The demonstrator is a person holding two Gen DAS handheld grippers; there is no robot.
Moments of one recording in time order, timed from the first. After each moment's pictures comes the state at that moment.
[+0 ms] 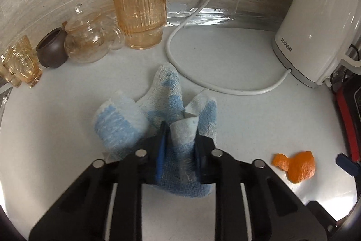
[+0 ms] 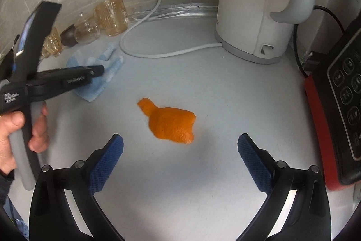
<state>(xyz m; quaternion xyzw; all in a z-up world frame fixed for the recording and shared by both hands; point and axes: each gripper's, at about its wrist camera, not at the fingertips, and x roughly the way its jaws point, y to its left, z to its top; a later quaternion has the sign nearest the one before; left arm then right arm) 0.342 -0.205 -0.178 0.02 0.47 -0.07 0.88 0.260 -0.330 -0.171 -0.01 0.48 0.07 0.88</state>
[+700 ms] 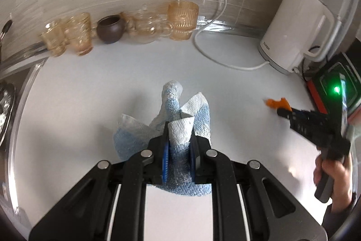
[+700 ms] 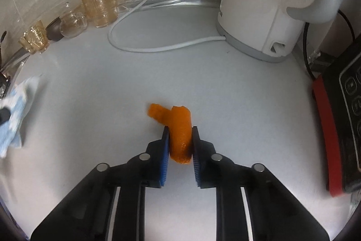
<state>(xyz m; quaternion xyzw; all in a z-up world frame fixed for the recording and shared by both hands) 0.211 -0.117 -0.119 -0.03 0.45 -0.08 0.89 0.276 -0.316 -0.180 -0.01 0.50 0.05 0.86</state>
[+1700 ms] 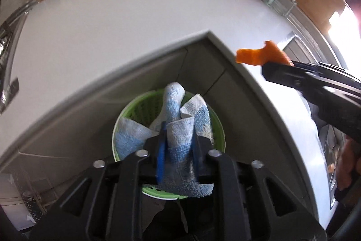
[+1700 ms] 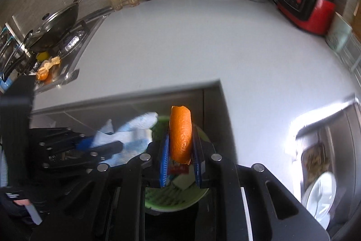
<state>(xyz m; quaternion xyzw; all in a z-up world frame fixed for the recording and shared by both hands) -0.134 -0.022 -0.178 0.07 0.53 -0.29 0.79 -0.165 -0.142 -0.106 0.05 0.50 0.04 0.86</state>
